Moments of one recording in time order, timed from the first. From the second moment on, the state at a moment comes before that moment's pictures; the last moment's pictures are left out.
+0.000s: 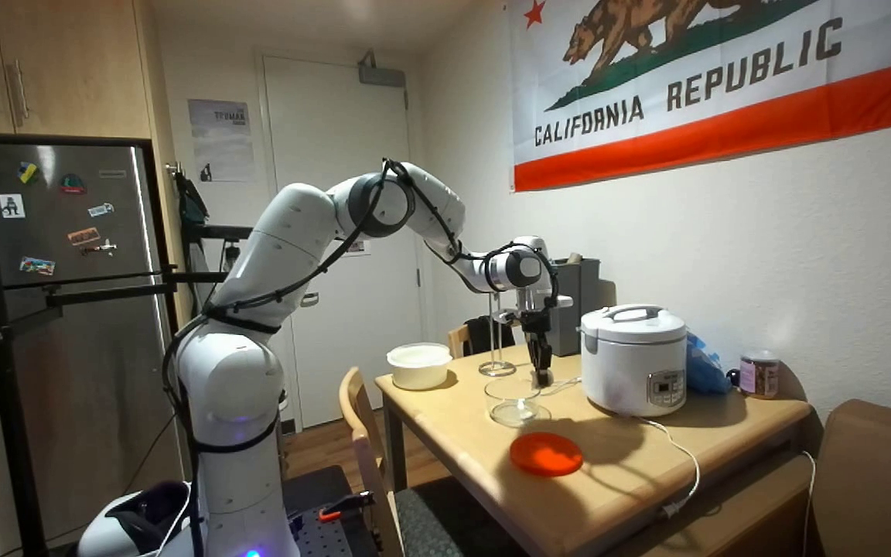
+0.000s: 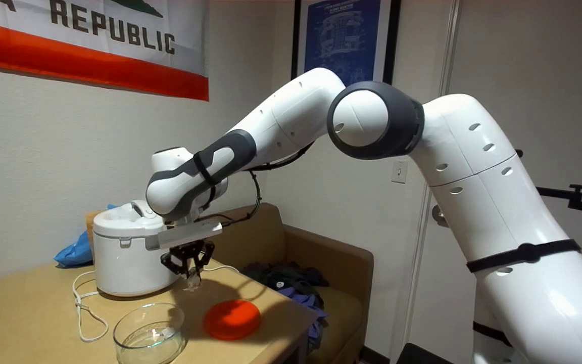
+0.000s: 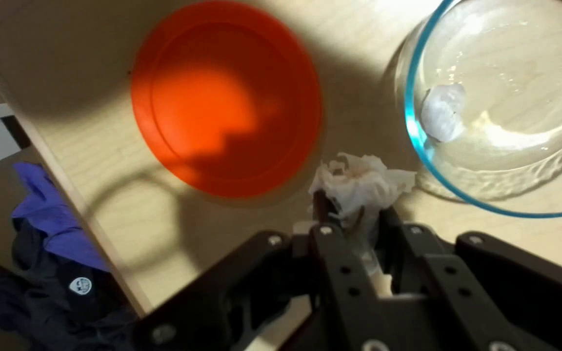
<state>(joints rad) 0.23 0.56 -0.07 -1.61 -0.13 2.09 0.65</state>
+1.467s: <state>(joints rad) 0.21 0.64 -0.06 -1.59 -0.09 2.17 0.66</state>
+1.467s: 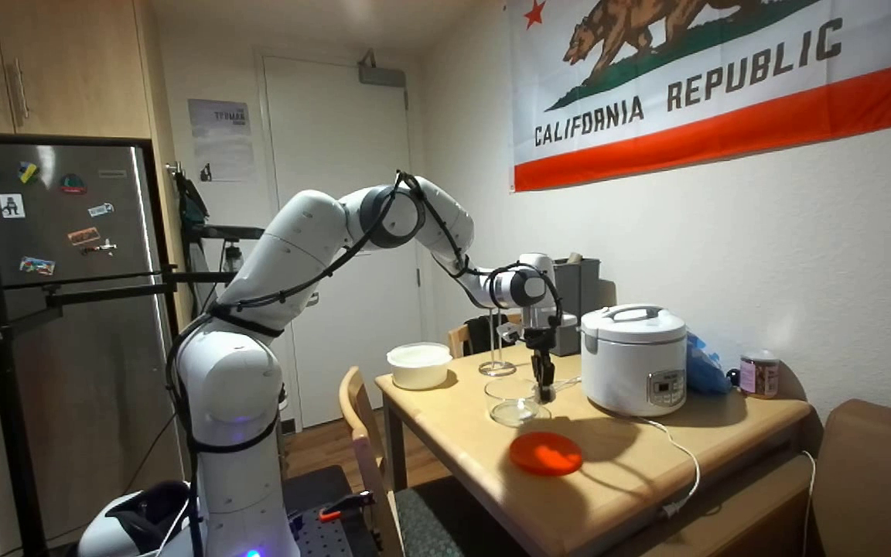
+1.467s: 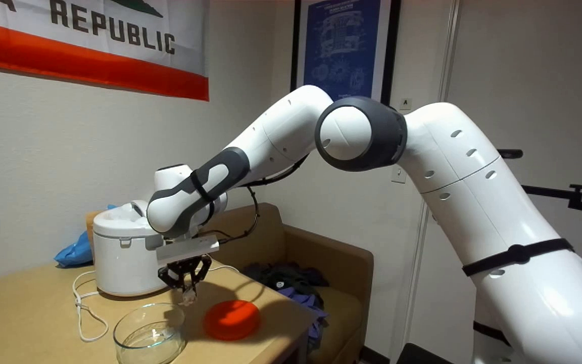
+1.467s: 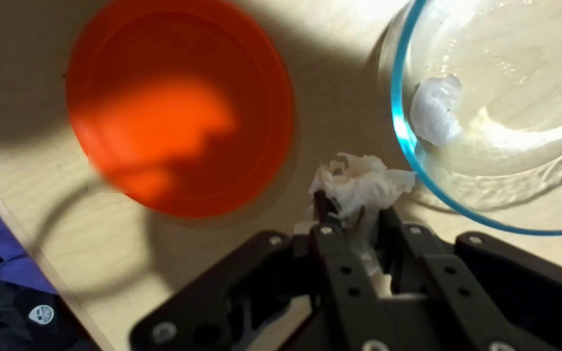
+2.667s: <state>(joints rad) 0.21 0.73 -0.11 -1.49 -0.12 2.17 0.68</state>
